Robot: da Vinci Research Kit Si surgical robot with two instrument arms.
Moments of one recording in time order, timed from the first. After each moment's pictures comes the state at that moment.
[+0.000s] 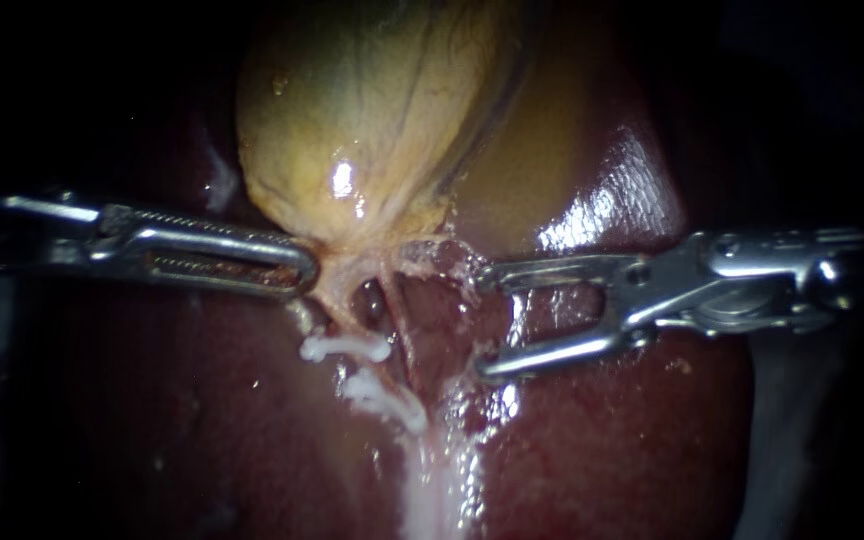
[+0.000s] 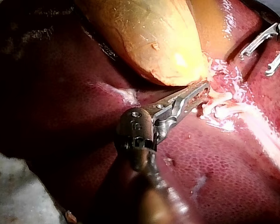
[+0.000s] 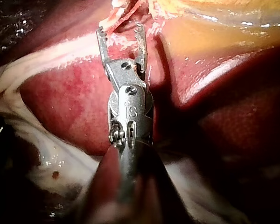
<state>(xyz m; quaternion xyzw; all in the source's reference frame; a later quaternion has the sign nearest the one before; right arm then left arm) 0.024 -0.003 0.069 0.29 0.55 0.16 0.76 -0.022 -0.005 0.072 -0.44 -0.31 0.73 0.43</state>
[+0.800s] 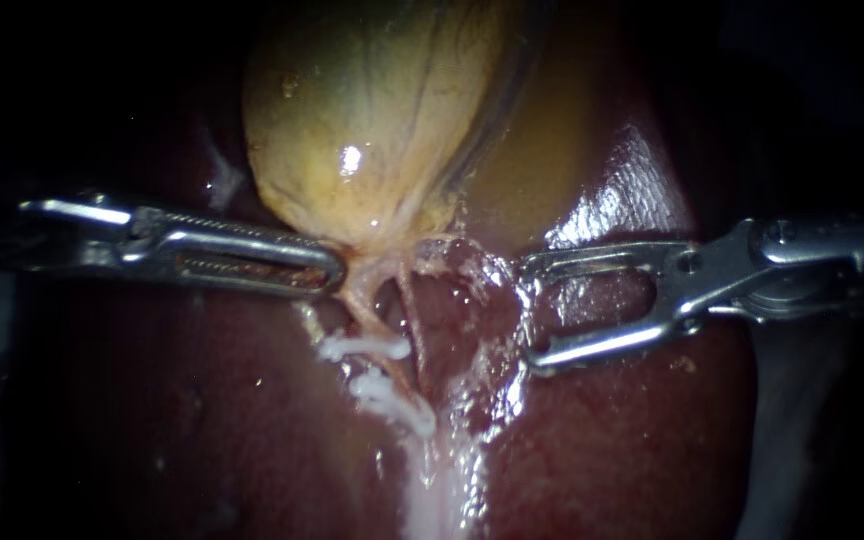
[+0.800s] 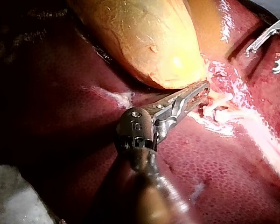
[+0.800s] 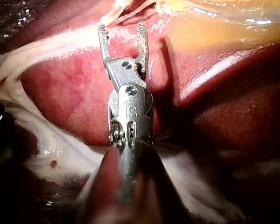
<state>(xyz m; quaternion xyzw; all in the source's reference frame) 0.022 -0.003 0.069 0.29 0.56 0.16 0.76 -0.025 -0.005 0.075 -0.44 -0.30 0.73 0.43</state>
